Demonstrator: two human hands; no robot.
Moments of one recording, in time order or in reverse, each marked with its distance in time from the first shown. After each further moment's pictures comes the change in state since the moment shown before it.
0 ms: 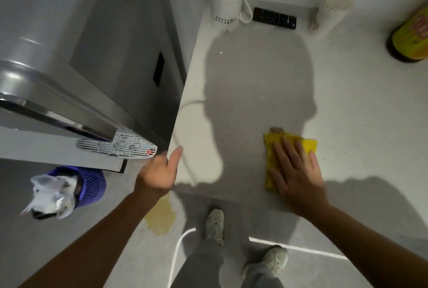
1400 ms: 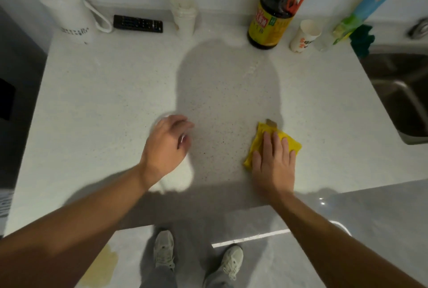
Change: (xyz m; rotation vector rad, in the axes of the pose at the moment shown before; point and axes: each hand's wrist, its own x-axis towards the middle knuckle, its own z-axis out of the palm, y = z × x) left_hand 0.074 0.268 0.103 -0.189 0.042 0.692; right_hand -0.066 0.169 -0.030 0.049 0.224 0.648
